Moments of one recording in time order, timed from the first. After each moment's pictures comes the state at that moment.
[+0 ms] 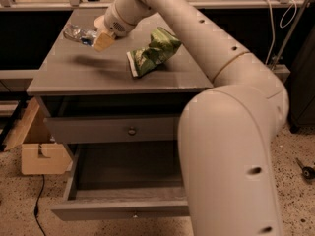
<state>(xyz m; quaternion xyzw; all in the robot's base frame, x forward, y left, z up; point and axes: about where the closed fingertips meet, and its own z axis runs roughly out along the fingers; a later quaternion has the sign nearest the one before) 0.762 0.179 0.899 -0.64 0.65 0.17 0.37</state>
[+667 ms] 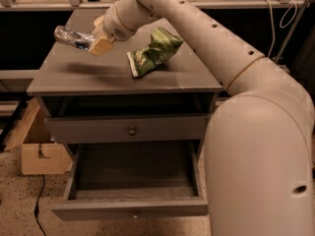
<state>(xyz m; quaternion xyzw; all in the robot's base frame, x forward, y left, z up) 0.731 0.179 0.906 -0.67 0.60 0.17 0.41</state>
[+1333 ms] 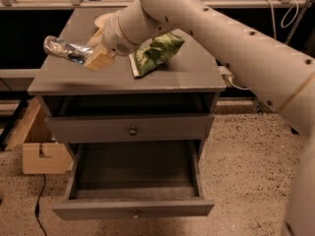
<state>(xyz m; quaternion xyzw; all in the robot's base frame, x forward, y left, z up) 0.635 0.171 0.921 -0.69 0.57 0.18 0.42</state>
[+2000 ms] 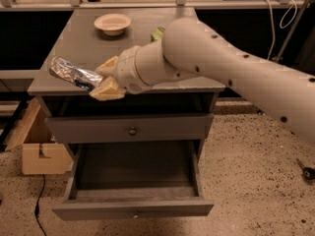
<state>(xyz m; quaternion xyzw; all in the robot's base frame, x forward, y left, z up) 0.553 0.140 0.895 -0.64 0.58 0.19 0.46</state>
